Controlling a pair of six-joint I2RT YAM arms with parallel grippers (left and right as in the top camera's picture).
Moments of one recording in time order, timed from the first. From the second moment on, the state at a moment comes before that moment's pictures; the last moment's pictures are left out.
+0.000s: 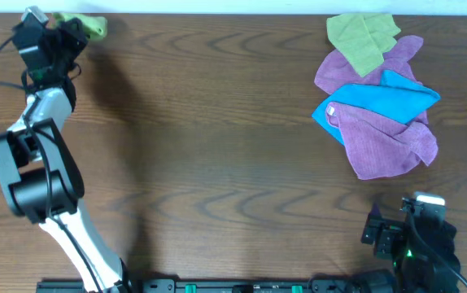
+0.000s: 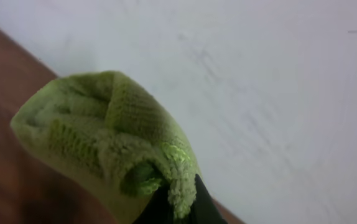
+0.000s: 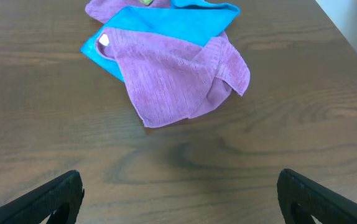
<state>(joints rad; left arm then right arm) 0.32 2.19 1.50 0.45 0.39 -0.76 0.17 0.26 0.69 -1.10 0.37 0.15</state>
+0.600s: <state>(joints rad) 0.34 2.42 1.63 0.28 0.51 -0.86 0.17 0.26 0.69 -1.10 0.37 0.15</state>
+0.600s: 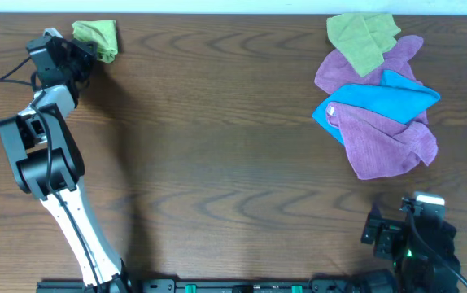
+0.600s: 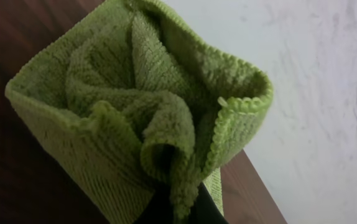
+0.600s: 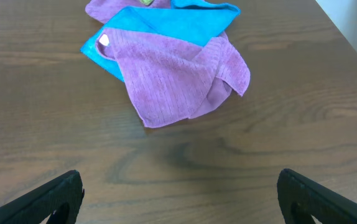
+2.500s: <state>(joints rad) 0.42 2.05 1.66 -0.30 0.60 -0.53 0.17 0.26 0.69 -1.10 0.37 0.15</state>
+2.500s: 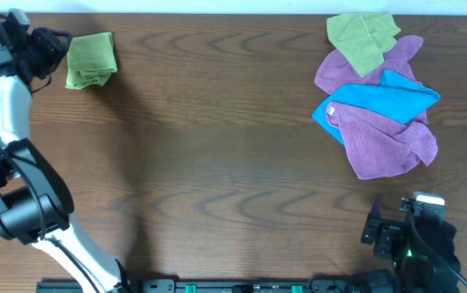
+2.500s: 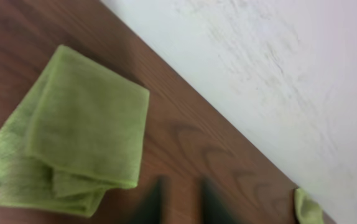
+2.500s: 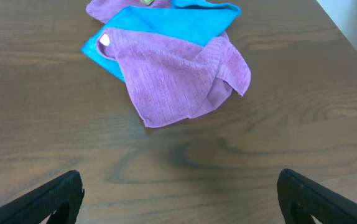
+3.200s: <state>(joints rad) 0.30 2.32 1.66 -0.21 0.22 -0.65 0.17 0.26 0.69 -1.10 0.37 0.15</state>
